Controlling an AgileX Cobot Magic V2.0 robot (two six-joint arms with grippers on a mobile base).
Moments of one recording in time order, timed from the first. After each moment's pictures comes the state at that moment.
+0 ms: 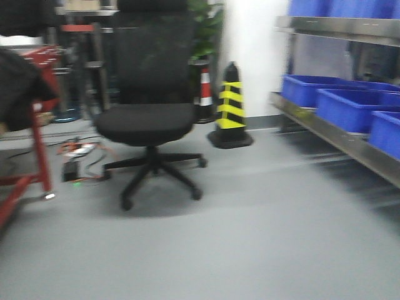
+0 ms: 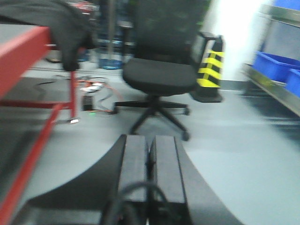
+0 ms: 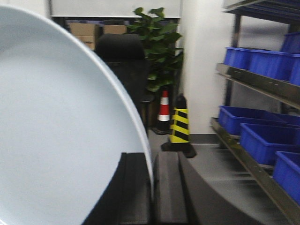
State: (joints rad) left arm -0.02 -0.01 0.03 -0.13 0.05 0.16; right arm 0.11 0.23 -0.44 0.18 0.17 -0.12
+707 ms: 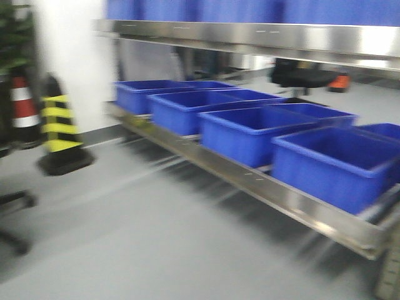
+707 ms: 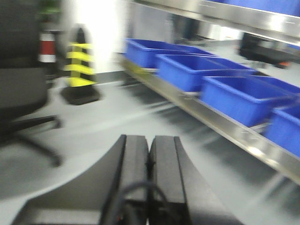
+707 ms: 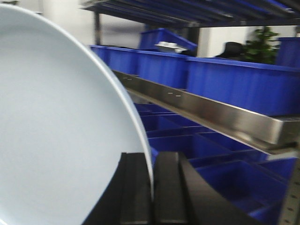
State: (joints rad) left arm -0.02 -0.01 0.03 -0.13 0.05 0.16; right arm 0.11 0.23 -0.44 0.18 0.17 -0.12
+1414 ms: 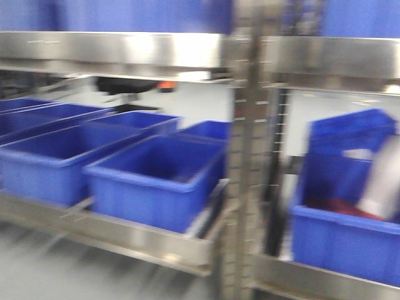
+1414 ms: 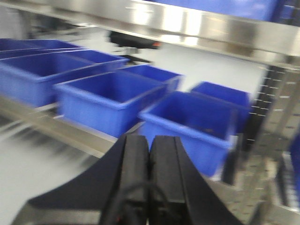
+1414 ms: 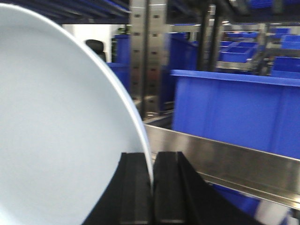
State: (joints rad) left arm -0.02 -0.01 0.03 -0.13 0.05 0.16; right arm 0.11 0.23 -0.44 0.18 0.17 -0.12
